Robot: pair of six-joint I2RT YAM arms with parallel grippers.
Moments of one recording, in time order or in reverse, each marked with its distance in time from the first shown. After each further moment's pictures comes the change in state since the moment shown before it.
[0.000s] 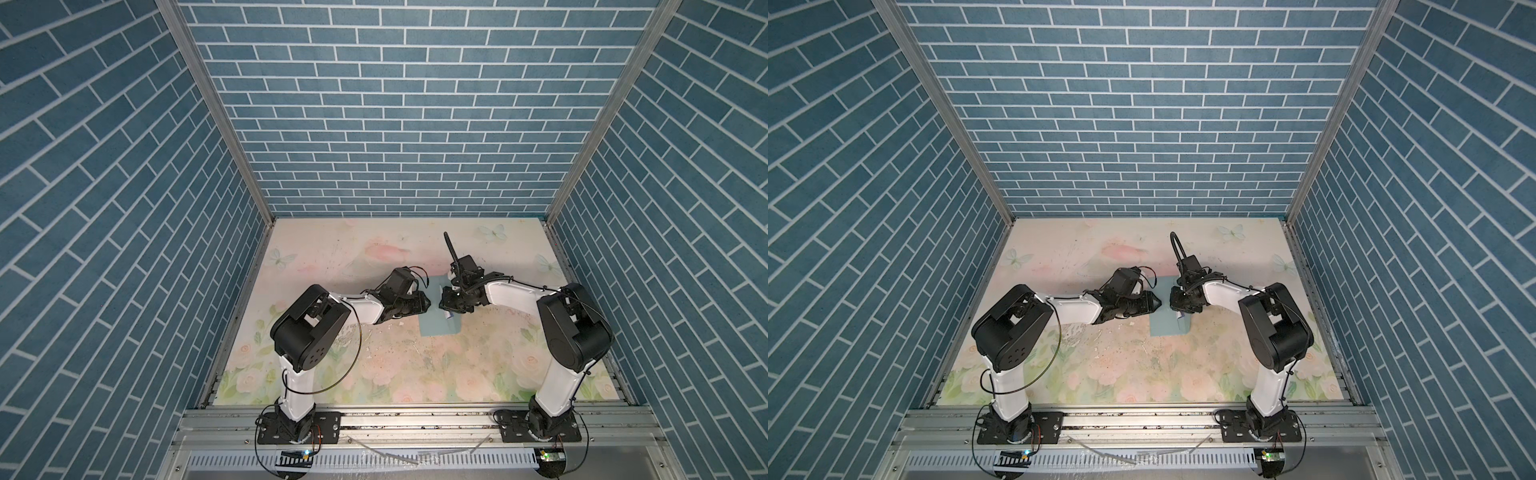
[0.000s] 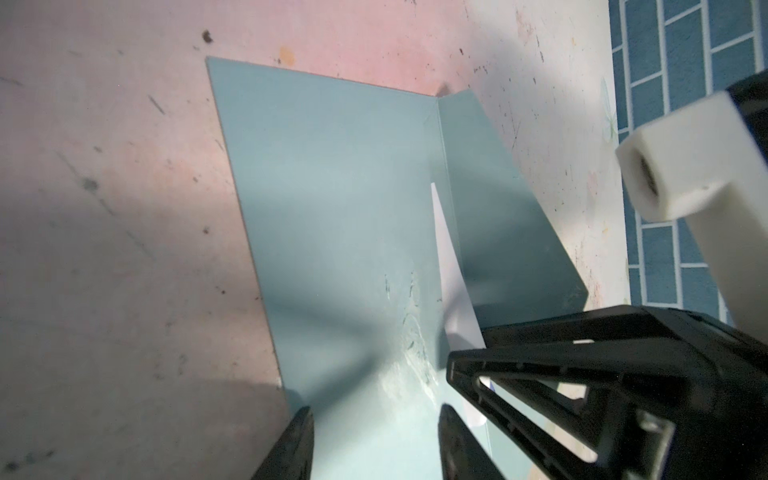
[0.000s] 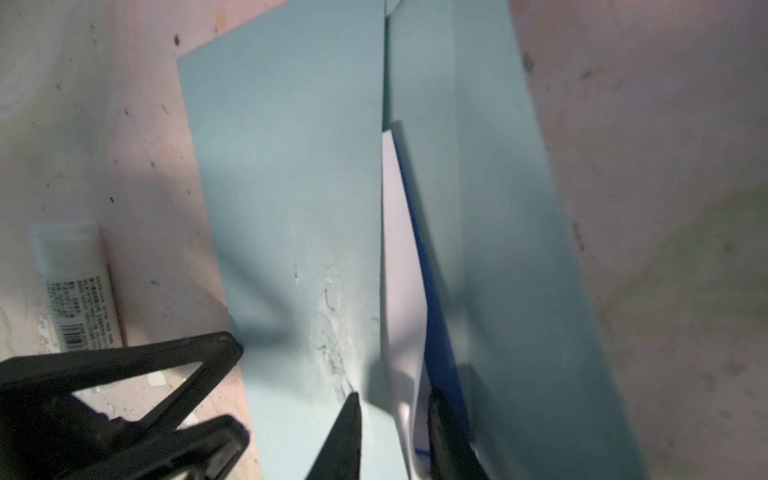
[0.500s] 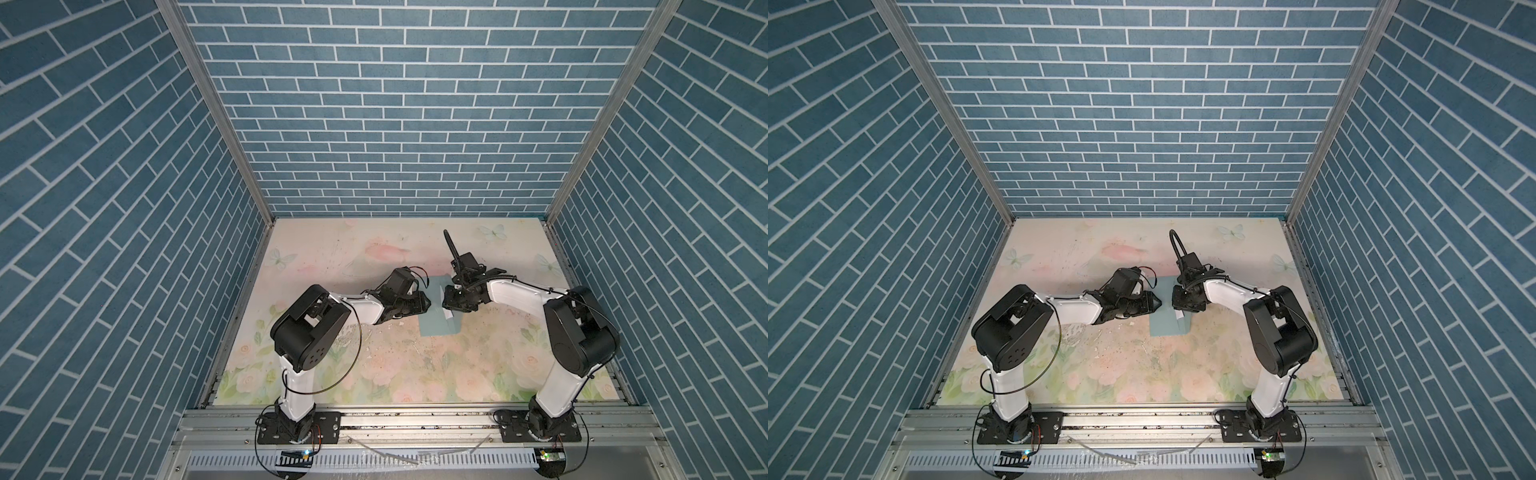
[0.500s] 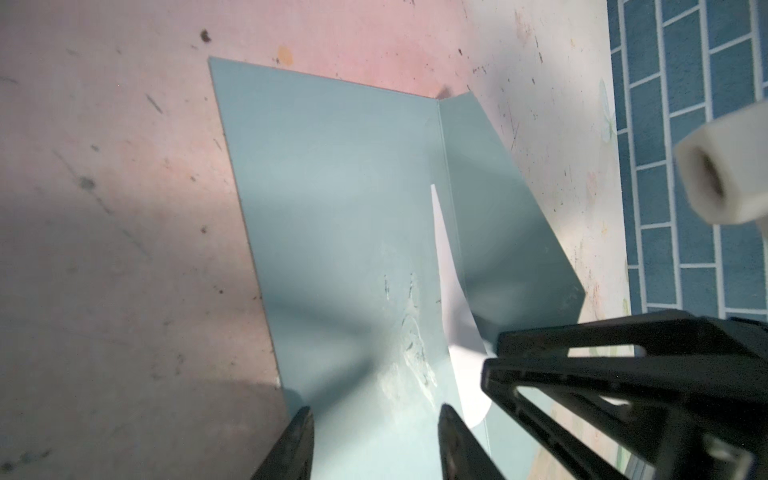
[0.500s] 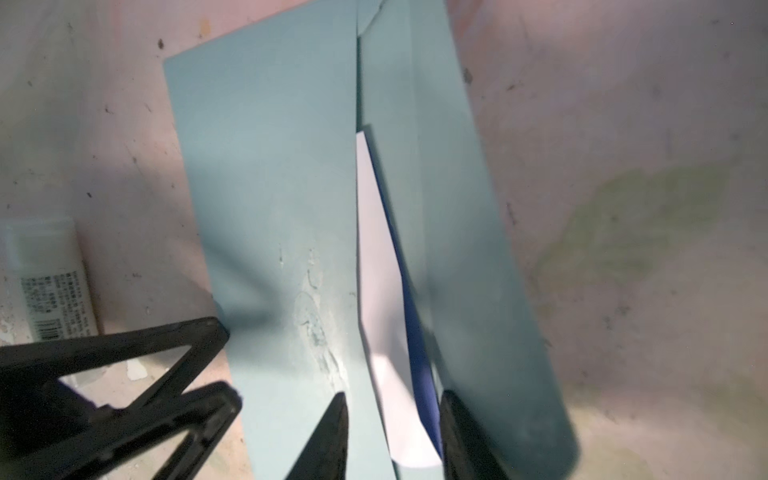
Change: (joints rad) left arm -0.002 -0.002 -0.002 0.000 -0.005 -0.002; right arm 0.002 -0.056 0.037 -0.129 0.095 -0.033
